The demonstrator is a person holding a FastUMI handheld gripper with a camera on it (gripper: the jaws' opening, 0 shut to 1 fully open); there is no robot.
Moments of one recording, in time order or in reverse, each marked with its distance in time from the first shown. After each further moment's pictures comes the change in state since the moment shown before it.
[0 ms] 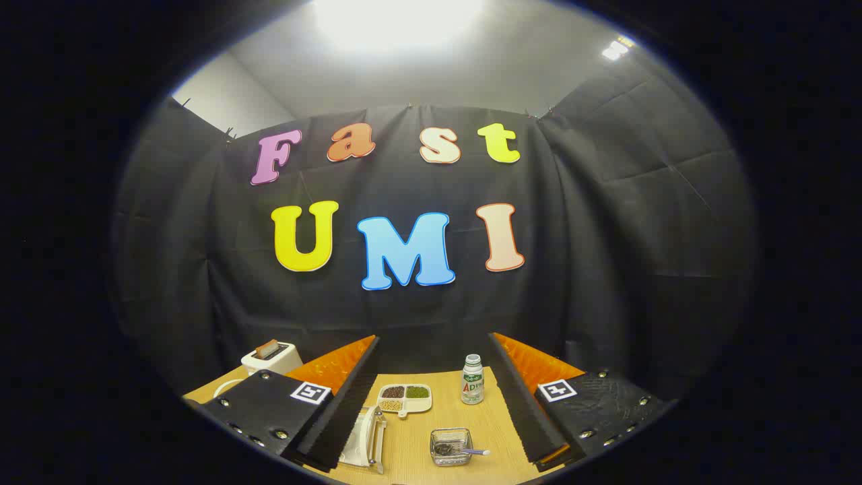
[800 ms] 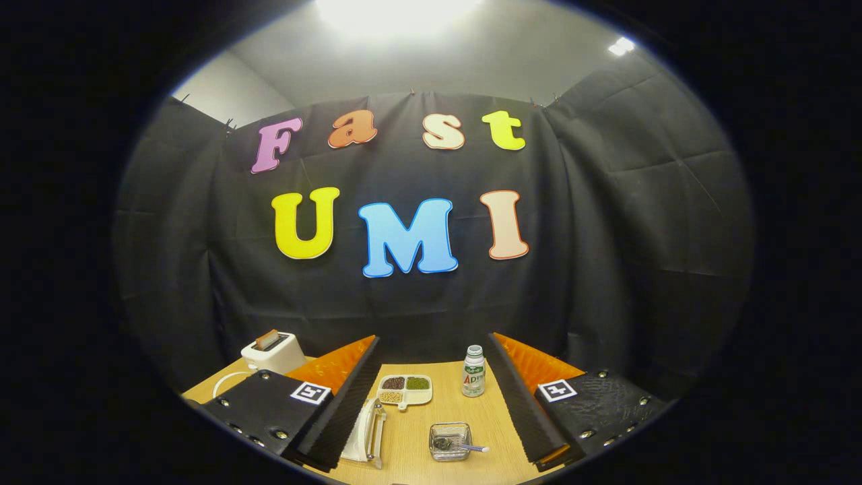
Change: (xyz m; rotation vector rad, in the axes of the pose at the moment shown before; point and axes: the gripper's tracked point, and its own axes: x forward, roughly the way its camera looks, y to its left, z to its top) arm 0.008 0.004 -0.009 -0.007 0.073 0.006
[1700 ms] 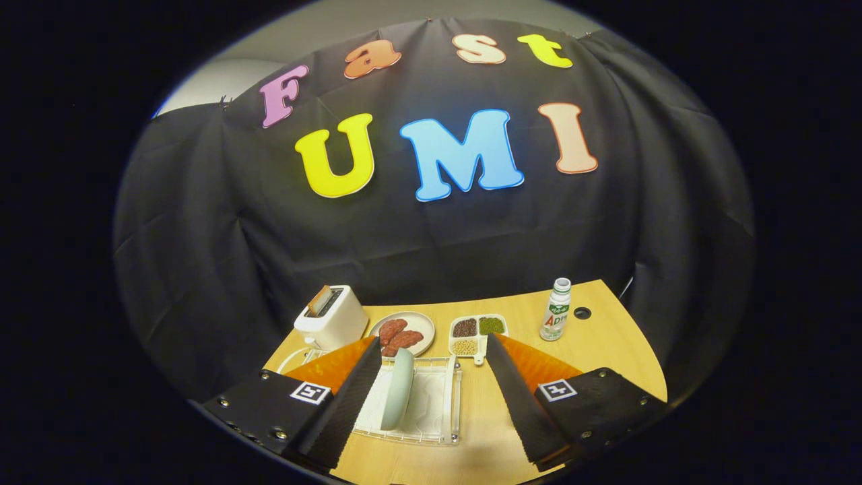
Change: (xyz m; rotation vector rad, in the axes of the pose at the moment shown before) arm 0.061 0.120 -0.056 0.091 0.423 0.198
